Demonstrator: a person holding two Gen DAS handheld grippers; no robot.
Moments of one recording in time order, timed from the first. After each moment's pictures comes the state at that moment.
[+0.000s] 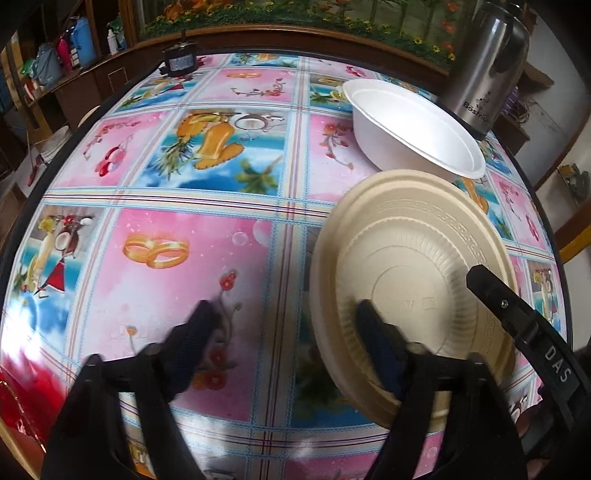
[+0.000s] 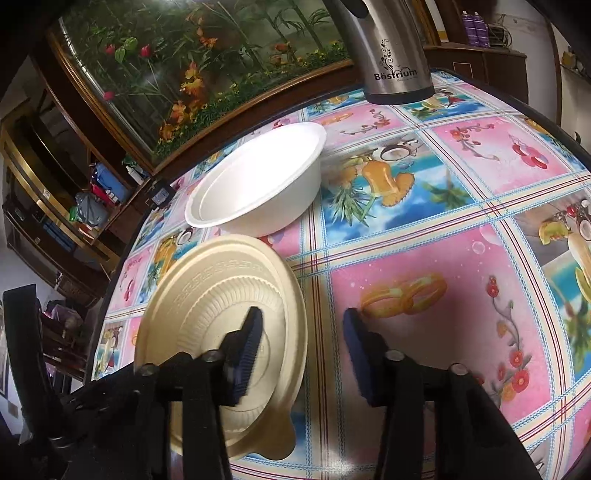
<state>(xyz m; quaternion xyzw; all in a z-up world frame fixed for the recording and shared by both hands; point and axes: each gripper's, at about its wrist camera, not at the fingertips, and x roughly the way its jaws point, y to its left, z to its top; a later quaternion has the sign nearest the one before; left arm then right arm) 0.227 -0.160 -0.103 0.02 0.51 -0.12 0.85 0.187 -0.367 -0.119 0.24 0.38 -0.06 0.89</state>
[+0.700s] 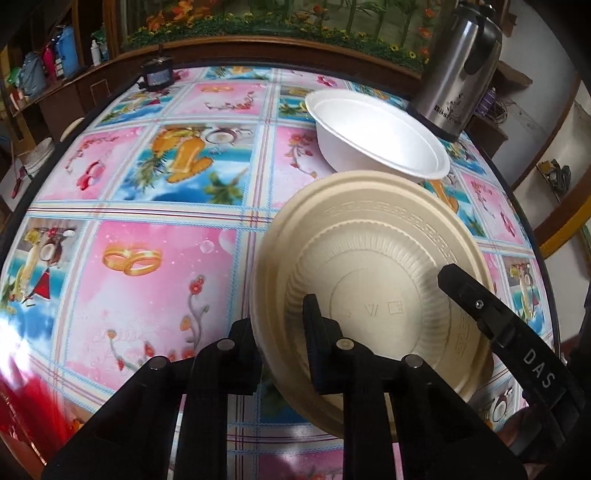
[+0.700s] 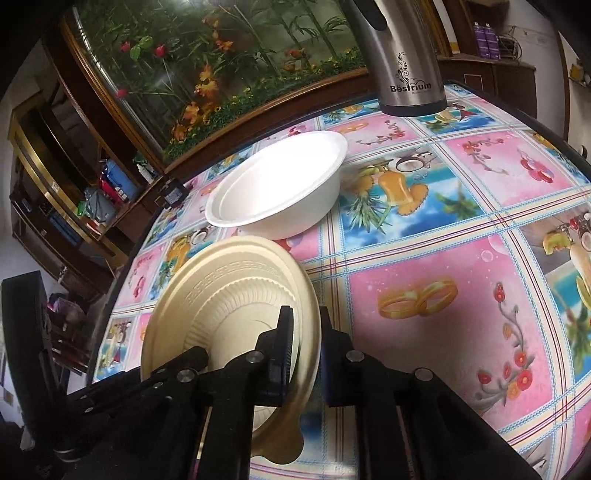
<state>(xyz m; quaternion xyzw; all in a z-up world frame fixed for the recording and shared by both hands) 0.211 -0.167 -0.088 0.01 0.48 -0.15 0.86 0.180 -0.355 -0.108 0.24 0.37 -0.04 0.90</state>
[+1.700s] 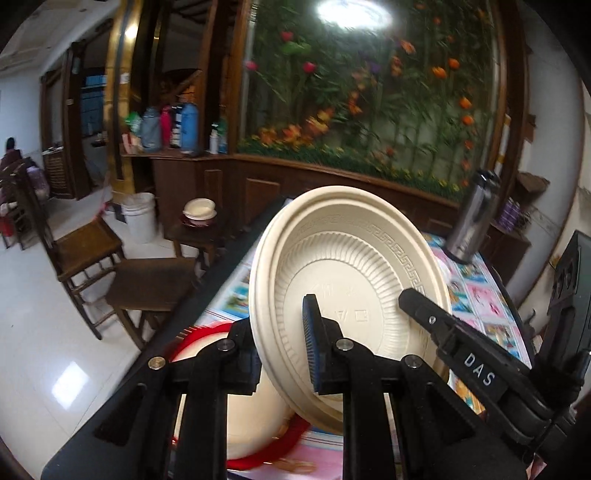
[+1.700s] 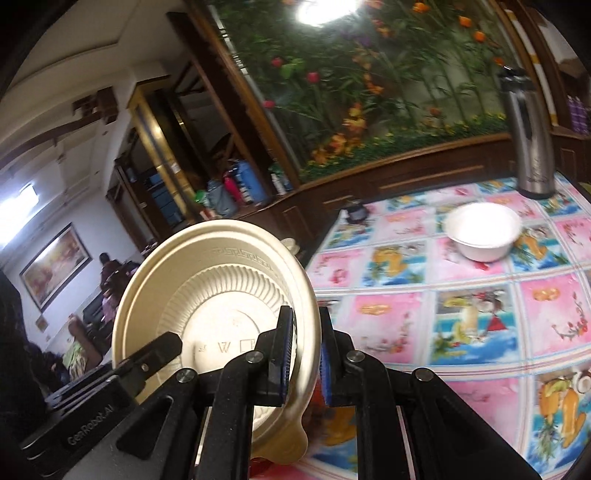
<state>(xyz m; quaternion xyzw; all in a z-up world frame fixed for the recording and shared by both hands) 0.029 0.052 0.068 -0.06 0.27 -0.02 0.96 0.065 -0.141 0.021 0.17 0.25 0.16 0.94</state>
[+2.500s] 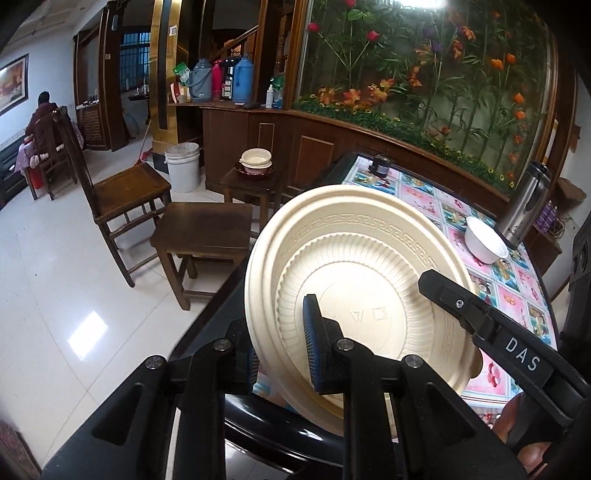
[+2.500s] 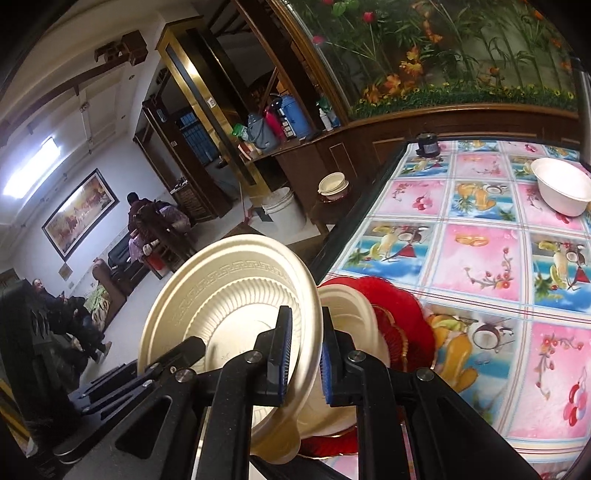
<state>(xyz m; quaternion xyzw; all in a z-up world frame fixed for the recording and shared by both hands) 0.008 0.147 0.001 -0.08 0.35 0.04 0.93 0.061 -0.026 -0.025 0.13 0.34 0.23 0.90</state>
